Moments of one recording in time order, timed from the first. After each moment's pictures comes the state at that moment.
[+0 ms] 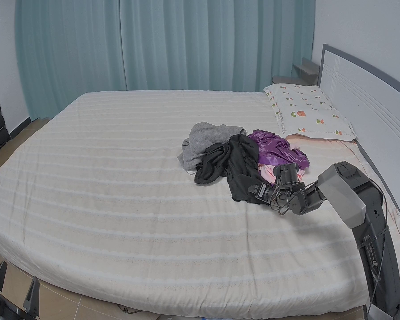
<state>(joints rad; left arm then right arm) 0.00 0.02 -0.02 0.00 0.03 -0.01 0.26 2.73 -1.67 -0.45 0.04 0.59</state>
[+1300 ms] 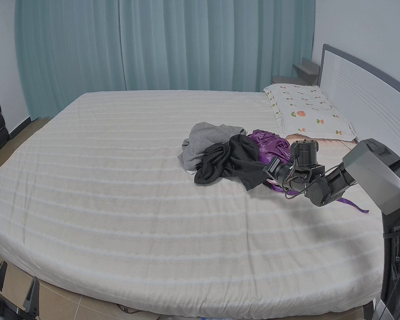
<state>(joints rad) 0.00 0.02 -0.02 0.00 0.03 -0.01 0.27 2.42 -1.34 -0.67 0.06 0.81</state>
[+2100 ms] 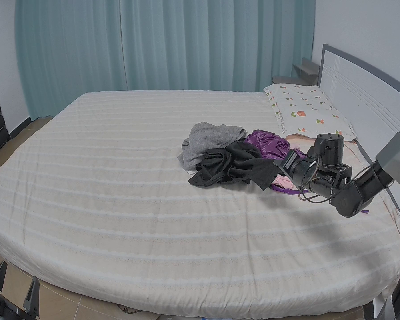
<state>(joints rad) 0.00 0.02 -0.02 0.00 0.03 -0.01 0.32 2.11 -0.96 -0.85 0.06 0.84</state>
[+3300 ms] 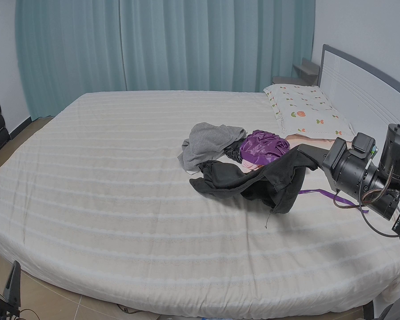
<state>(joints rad) -0.01 0.07 -0.12 -0.07 -0.01 -0.07 0.49 1.53 -0.58 -0.87 0.01 0.83</state>
